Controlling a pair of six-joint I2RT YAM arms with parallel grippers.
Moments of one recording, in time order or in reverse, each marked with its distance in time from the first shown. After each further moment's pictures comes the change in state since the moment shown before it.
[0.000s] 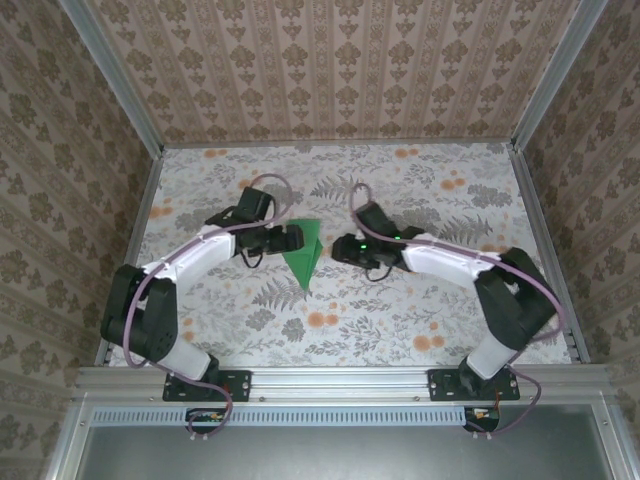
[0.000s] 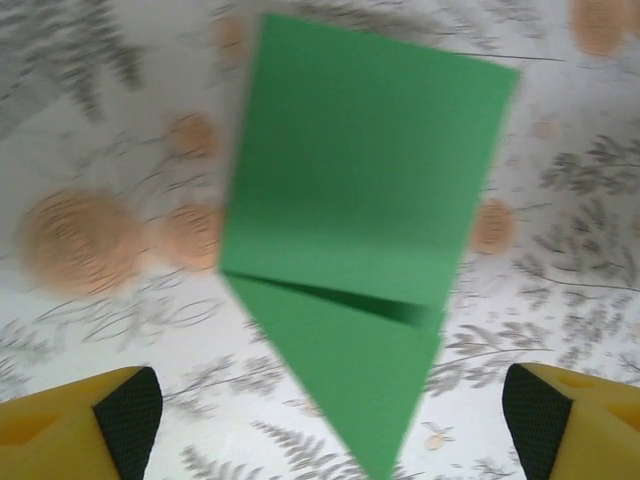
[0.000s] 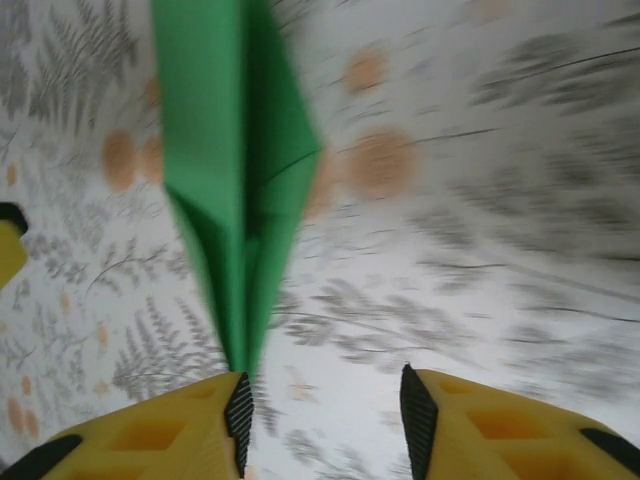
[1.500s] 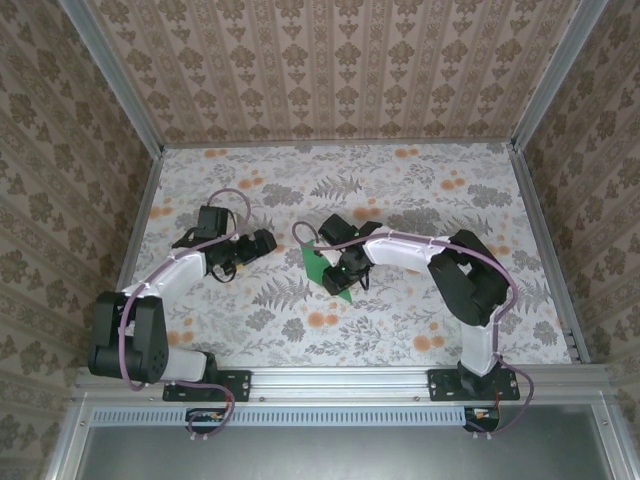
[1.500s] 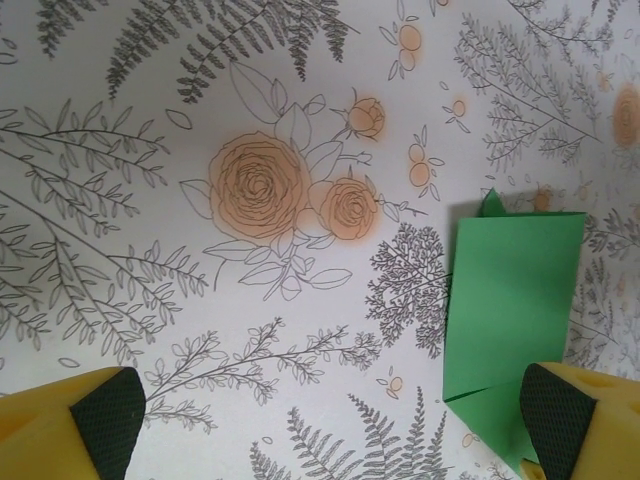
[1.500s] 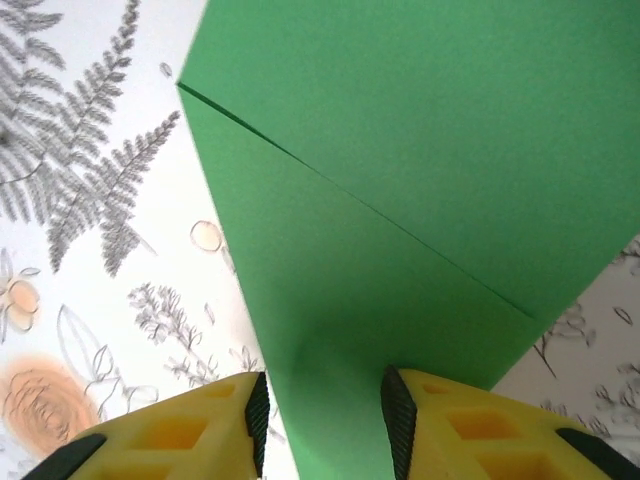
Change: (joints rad) left arm 0.228 -0.136 -0.231 0.150 0.186 -0.080; right arm 0.086 0.216 0.217 -0.407 0.015 -0.701
